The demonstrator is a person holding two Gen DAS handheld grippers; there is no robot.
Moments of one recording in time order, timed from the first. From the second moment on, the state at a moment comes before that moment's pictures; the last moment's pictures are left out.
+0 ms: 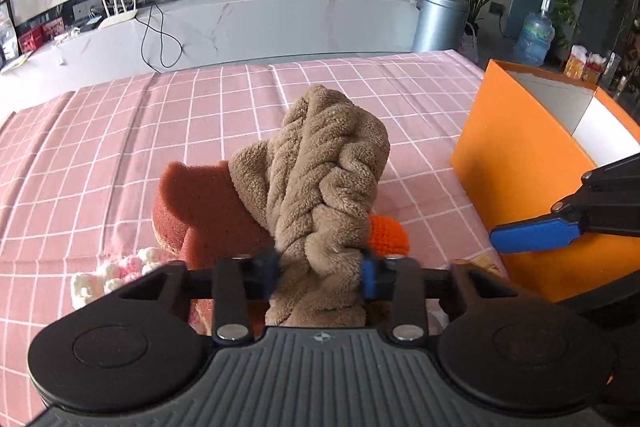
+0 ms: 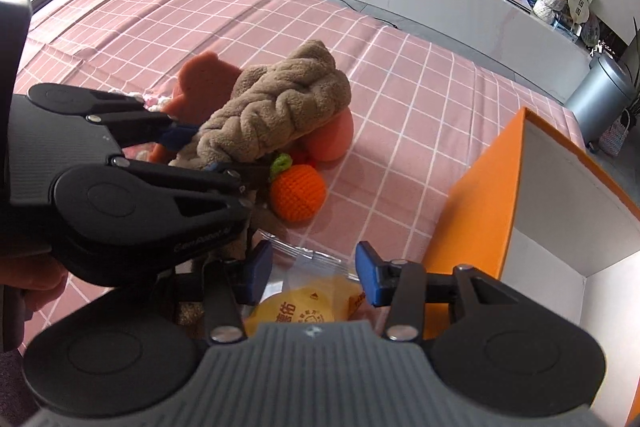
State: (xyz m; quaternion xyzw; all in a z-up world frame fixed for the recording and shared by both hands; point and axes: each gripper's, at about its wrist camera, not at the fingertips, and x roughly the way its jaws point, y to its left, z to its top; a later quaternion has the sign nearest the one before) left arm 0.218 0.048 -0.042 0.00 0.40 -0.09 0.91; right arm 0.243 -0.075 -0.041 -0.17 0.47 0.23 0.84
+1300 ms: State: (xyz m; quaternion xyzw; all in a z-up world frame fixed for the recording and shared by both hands) left arm 0.124 0.189 -0.023 -0.22 0.38 0.00 0.90; right arm 0.224 -0.002 -0.048 -0.06 0.46 0.30 0.83
